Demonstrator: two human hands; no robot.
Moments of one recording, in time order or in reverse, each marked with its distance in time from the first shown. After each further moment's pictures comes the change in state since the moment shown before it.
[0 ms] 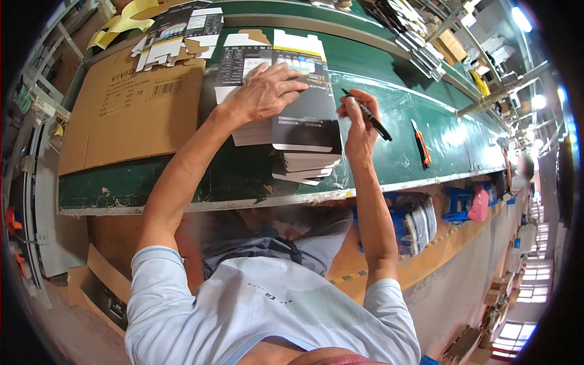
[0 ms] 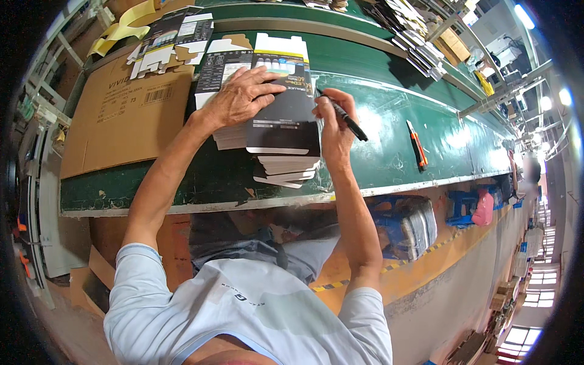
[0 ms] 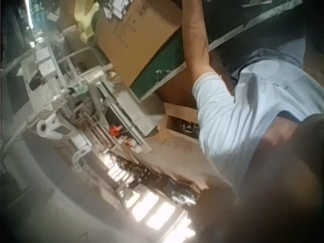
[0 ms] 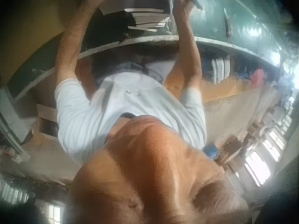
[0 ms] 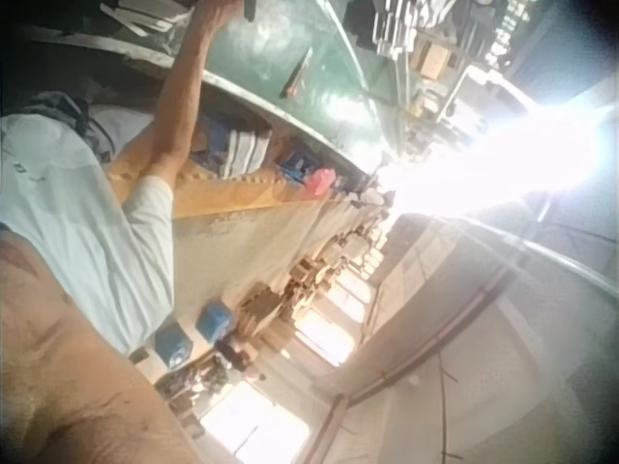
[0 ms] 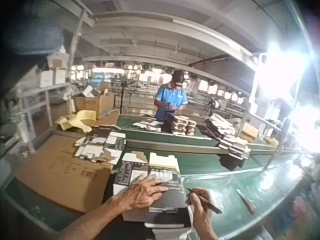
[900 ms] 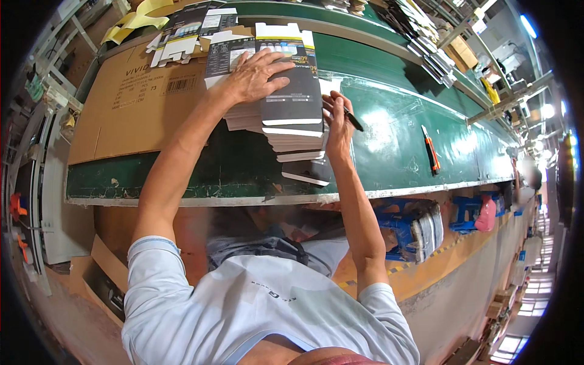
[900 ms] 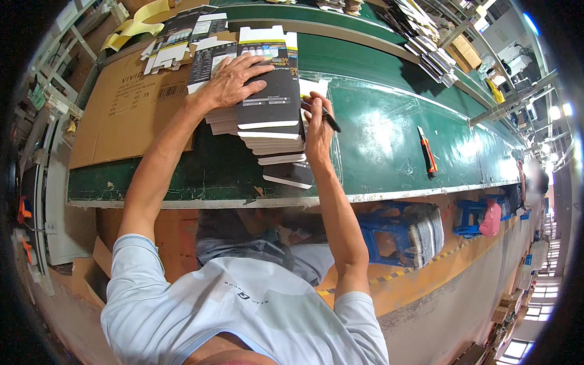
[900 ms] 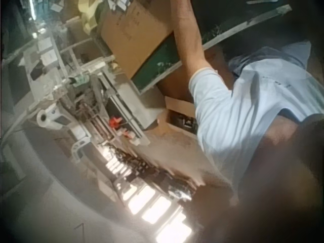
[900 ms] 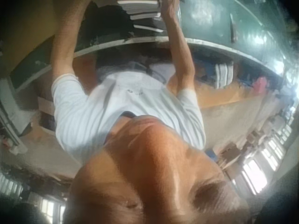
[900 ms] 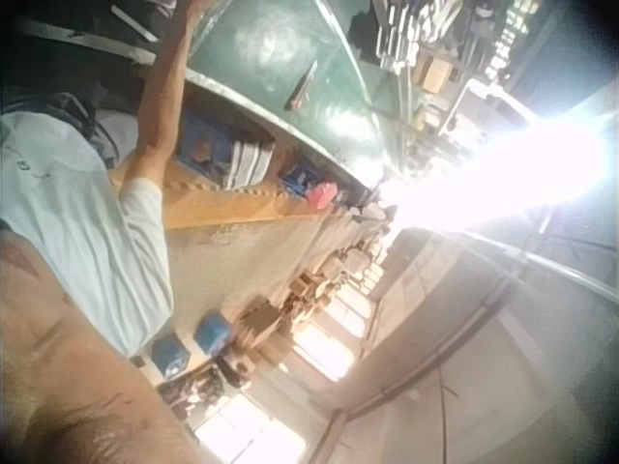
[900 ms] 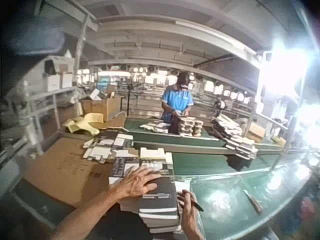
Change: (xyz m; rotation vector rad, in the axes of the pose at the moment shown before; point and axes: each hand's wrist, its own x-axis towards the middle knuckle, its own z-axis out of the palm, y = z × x) left_hand -0.006 -0.058 -0.011 0.221 0.009 -0.158; right_hand -0.010 0.068 0.036 0.021 0.033 0.214
